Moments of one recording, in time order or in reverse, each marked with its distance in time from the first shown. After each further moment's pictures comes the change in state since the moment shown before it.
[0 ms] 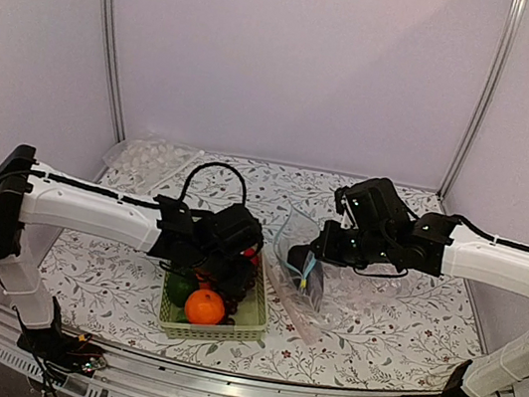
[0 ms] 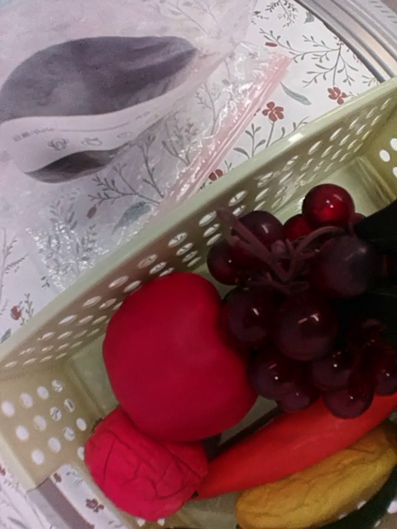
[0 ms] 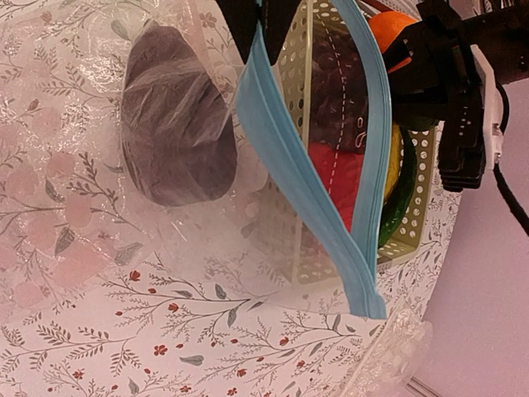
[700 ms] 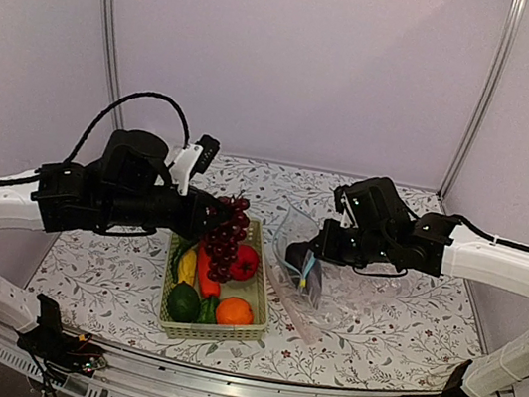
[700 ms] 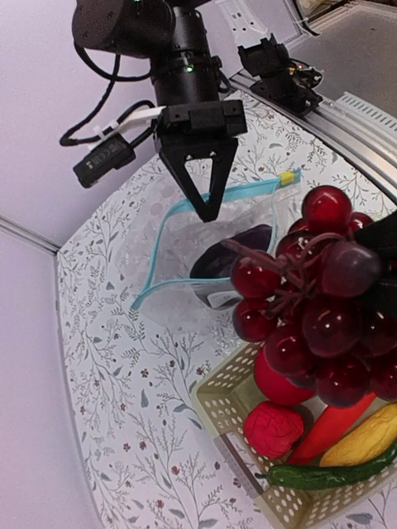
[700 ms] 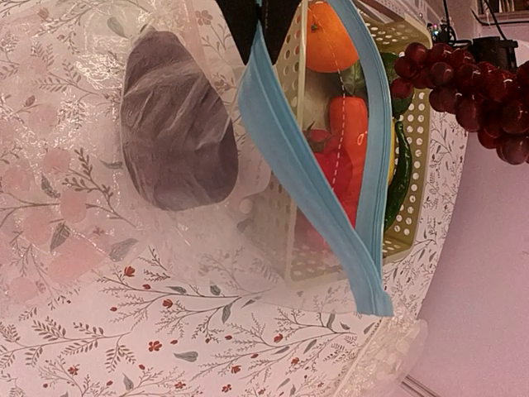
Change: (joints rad) left arm 0.068 -0.542 -0.134 0.168 0.093 0.129; right arm 0.000 0.000 0.000 0.016 -0.004 -0.001
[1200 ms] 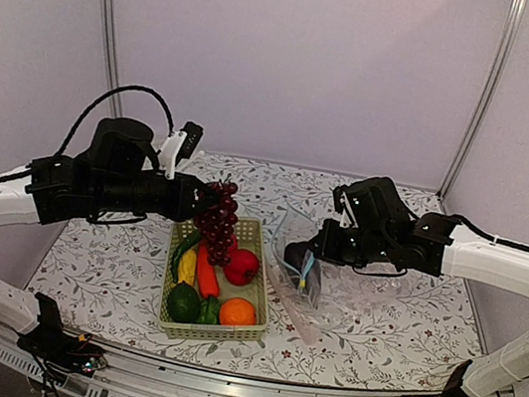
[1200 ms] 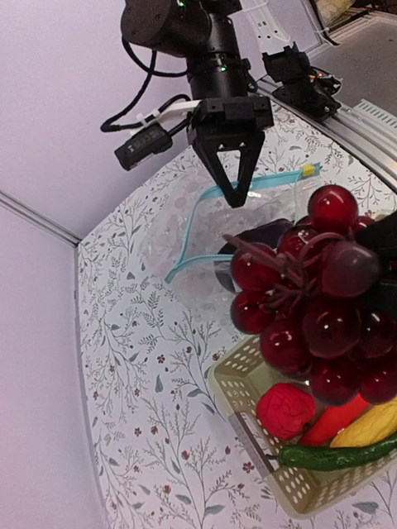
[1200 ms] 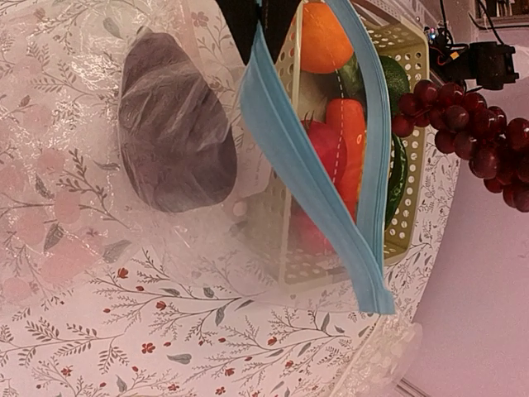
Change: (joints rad) left arm 0.102 -0.051 -0.002 0.016 0.084 0.006; right arm 0.000 0.000 0.000 0.005 -0.016 -0.002
